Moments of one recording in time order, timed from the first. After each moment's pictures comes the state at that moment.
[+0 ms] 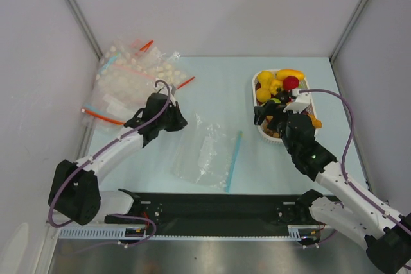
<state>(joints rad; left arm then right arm) -0.45 1.27 0.84 -0.22 0.11 -0.51 0.58 0.82 0.65 0.01 0.38 0.43</state>
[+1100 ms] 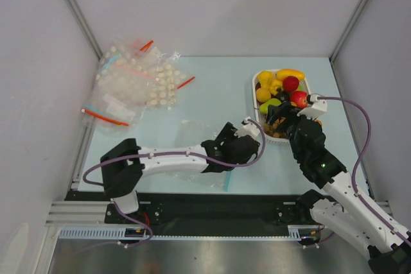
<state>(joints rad) -1.23 1.68 1.19 -0.30 -0.65 -0.30 0.57 0.70 0.64 -0.06 0.51 0.50</state>
